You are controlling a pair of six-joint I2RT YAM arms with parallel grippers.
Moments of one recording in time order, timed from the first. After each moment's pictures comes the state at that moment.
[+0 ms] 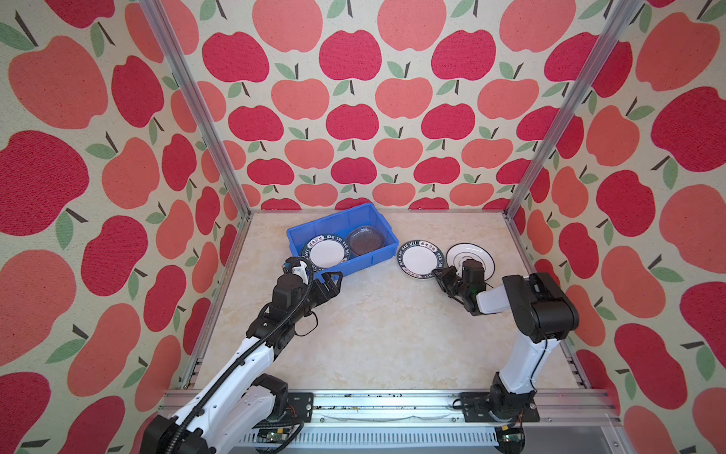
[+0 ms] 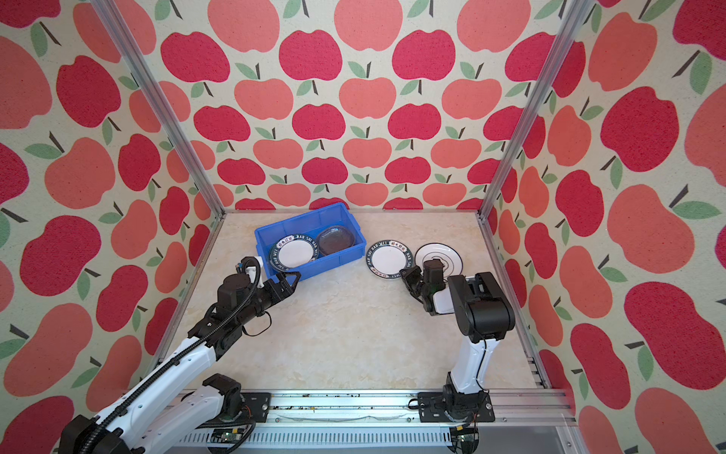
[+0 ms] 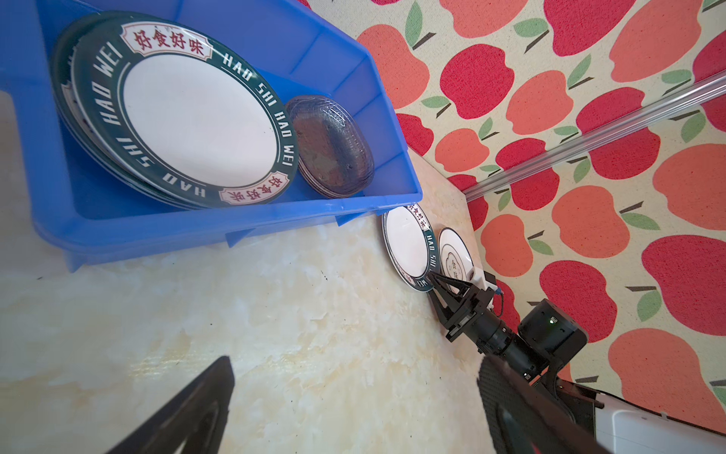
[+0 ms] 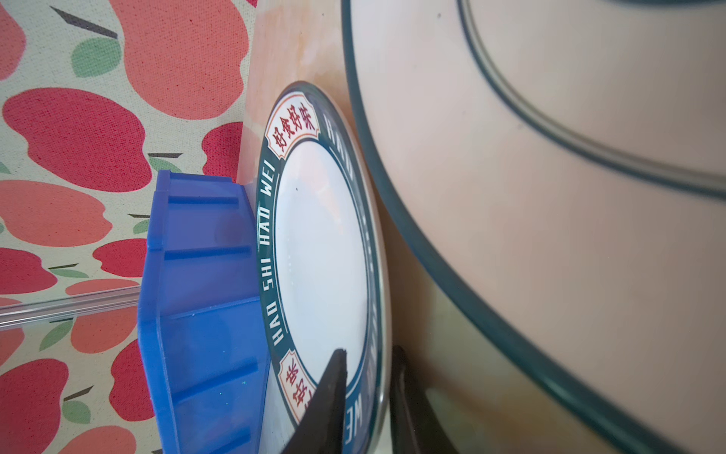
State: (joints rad) left arm -0.38 0.88 0.52 -0.05 0.16 -0.80; right arm 0.22 1.88 0.63 0.70 -0.32 1.12
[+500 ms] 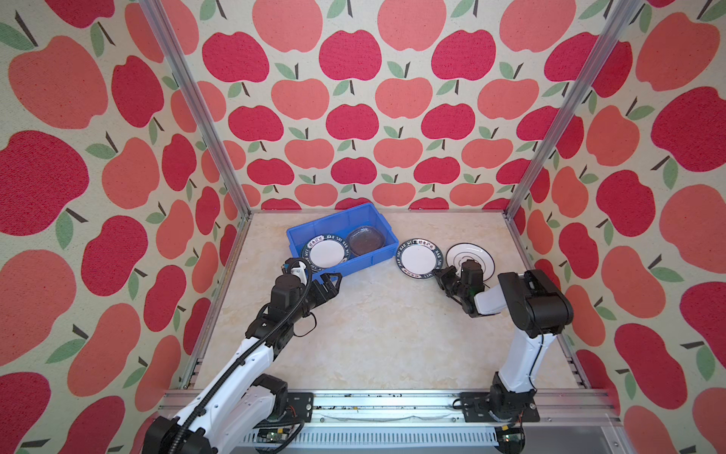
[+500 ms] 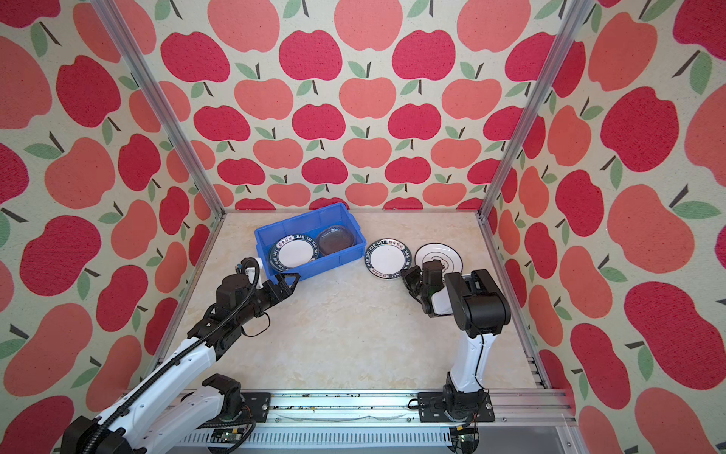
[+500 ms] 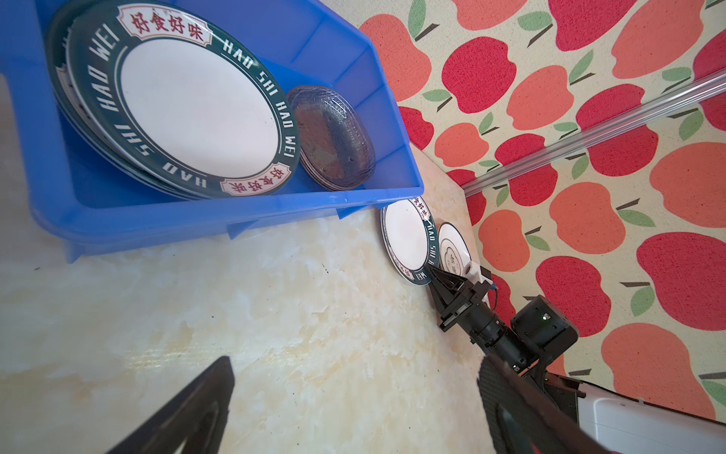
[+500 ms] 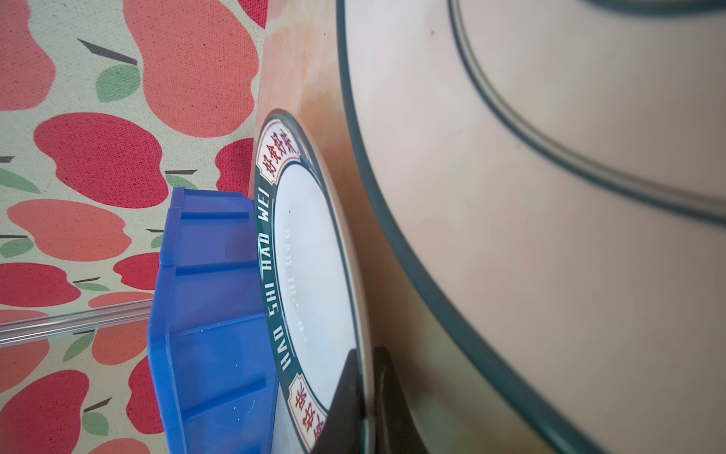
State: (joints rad) left arm -0.34 0.88 0.51 -0.05 0.21 -0.80; right arm 0.23 1.90 0.61 0.78 -0.30 1.17
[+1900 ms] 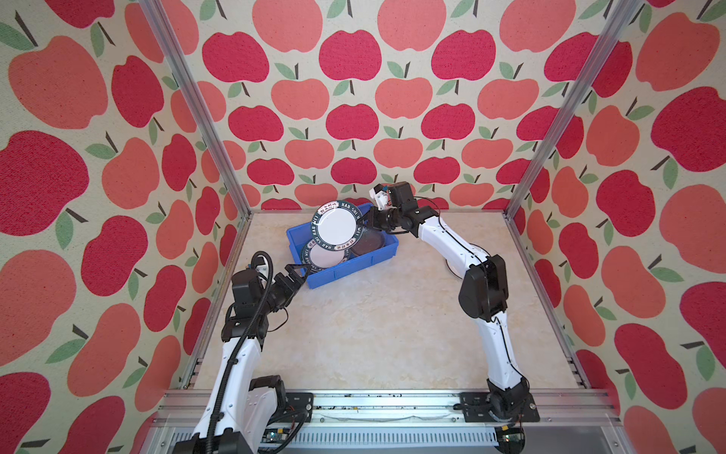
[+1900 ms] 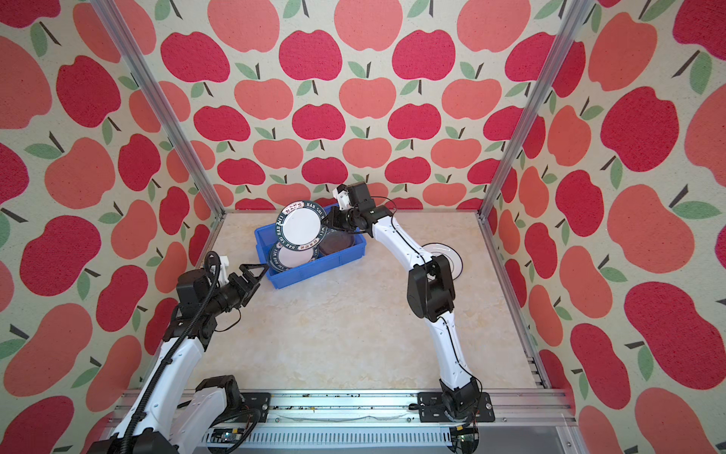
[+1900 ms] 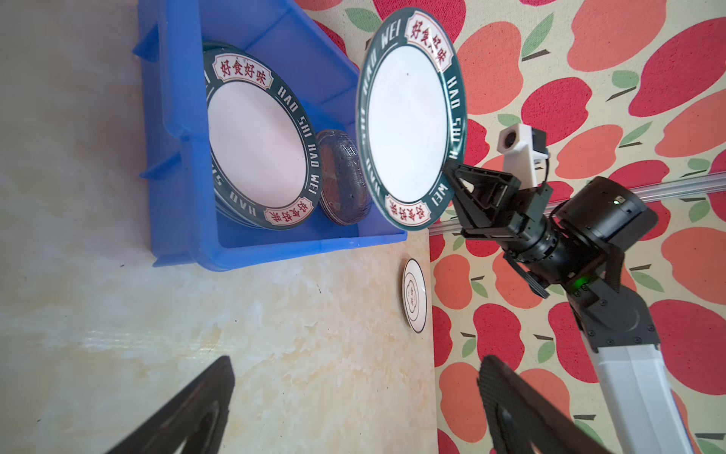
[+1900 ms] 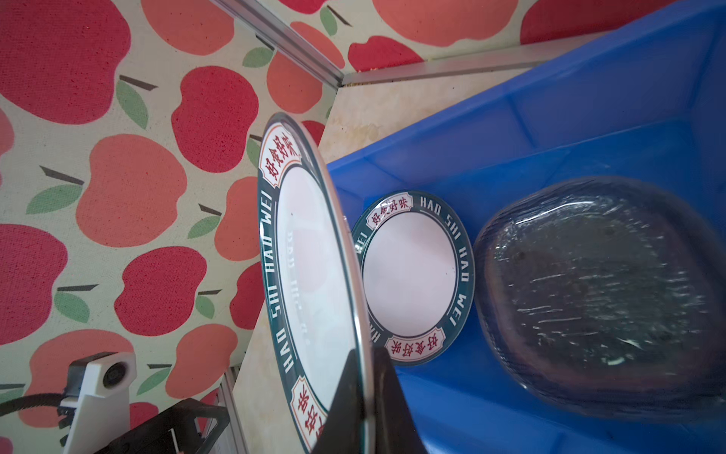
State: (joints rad) left arm 0.14 0.89 0.56 -0.13 0.68 -0.87; right arm 0.62 2.32 2.20 -0.52 -0.59 0.58
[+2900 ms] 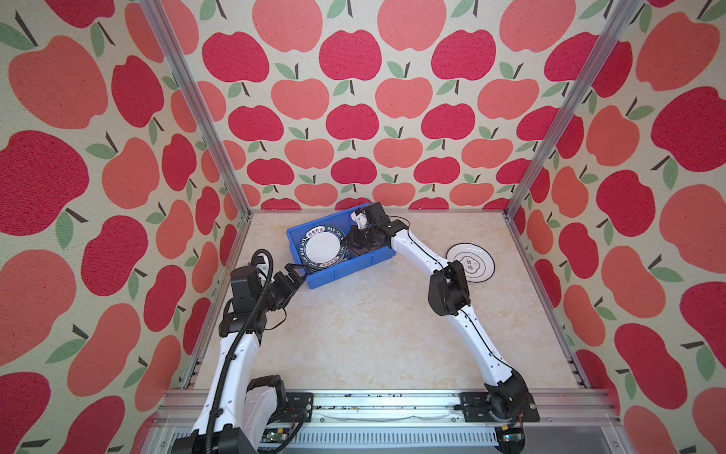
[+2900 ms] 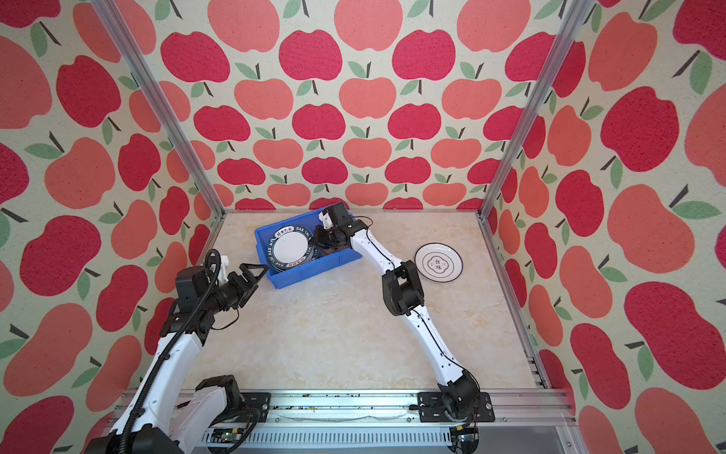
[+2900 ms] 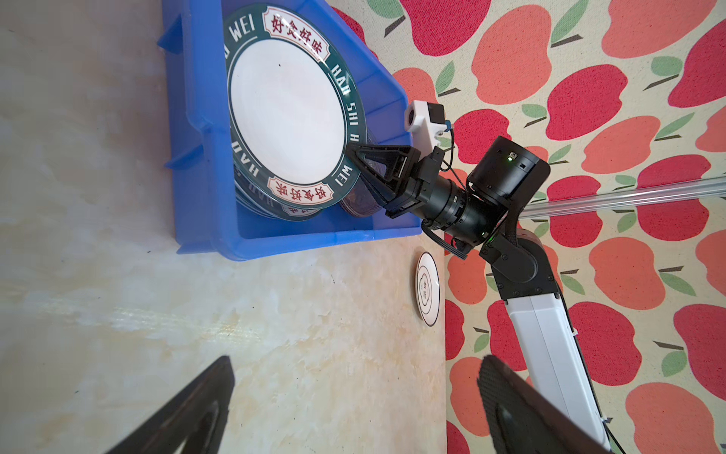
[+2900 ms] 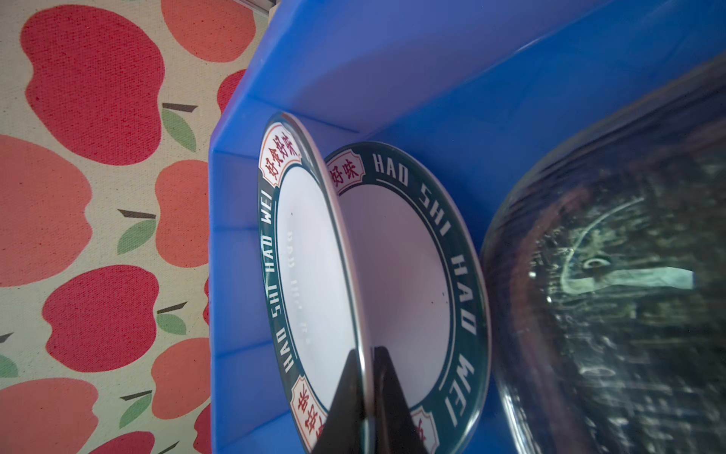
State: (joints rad) left arm 0.14 0.89 0.61 -0.27 0.65 -0.79; right arm 0.69 2.71 2.59 -0.63 -0.56 0.69
